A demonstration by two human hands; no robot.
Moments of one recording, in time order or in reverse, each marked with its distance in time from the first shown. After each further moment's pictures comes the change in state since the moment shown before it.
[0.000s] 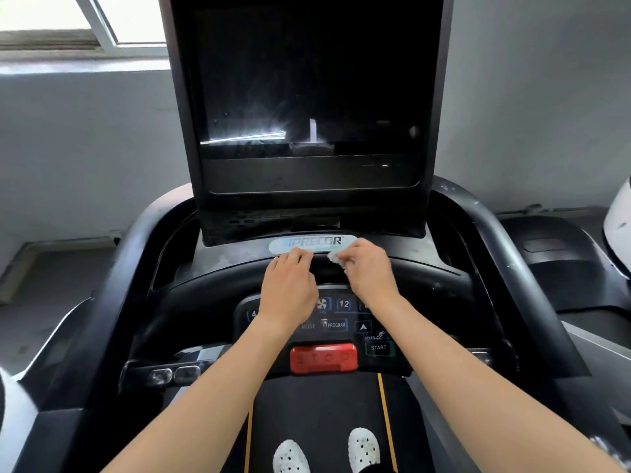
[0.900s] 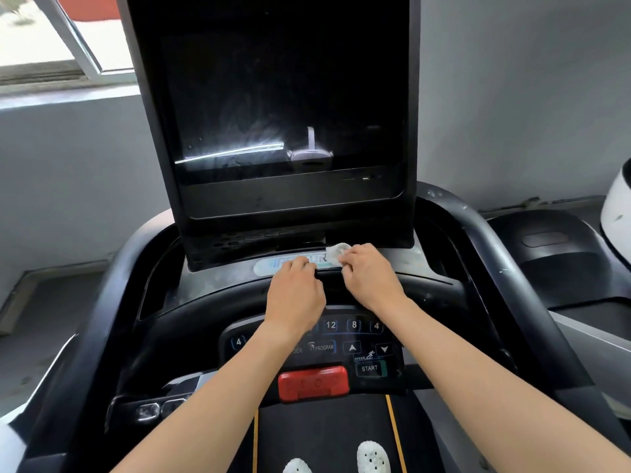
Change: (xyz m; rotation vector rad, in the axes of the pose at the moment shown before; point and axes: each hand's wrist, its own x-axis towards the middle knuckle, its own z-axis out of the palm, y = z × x) left_hand 0.034 0.033 0.006 -0.048 -0.057 -0.026; right_hand 0.024 0.040 -0.014 -0.170 0.007 -0.131
